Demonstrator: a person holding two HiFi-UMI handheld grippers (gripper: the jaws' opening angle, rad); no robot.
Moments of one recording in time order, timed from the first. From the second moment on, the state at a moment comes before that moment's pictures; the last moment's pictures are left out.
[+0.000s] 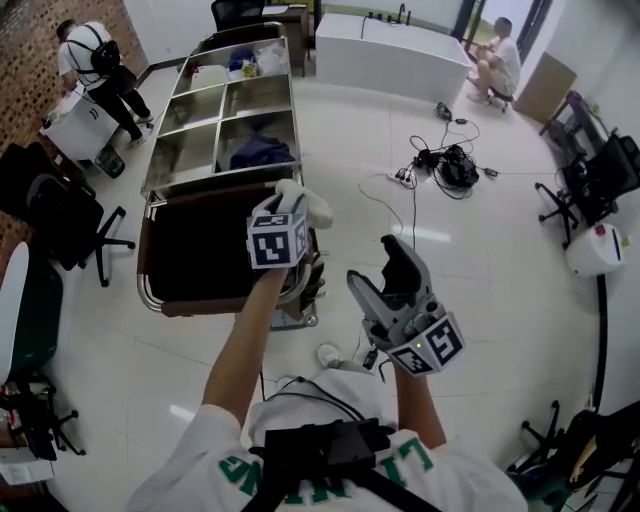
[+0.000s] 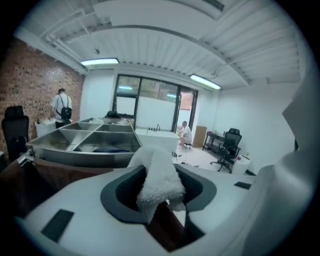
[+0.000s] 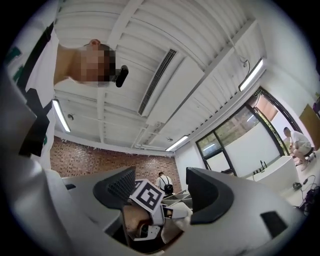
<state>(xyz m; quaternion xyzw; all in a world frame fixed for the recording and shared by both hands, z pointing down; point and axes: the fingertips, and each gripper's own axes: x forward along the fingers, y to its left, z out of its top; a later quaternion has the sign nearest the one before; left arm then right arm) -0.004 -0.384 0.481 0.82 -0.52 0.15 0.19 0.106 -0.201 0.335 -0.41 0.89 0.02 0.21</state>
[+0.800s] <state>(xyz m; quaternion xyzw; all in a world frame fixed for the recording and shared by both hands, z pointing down) -0.030 -0.337 0.439 0.87 -0.47 0.06 0.16 0.079 -0.229 0.348 -0.39 0.90 -0.02 0.19</state>
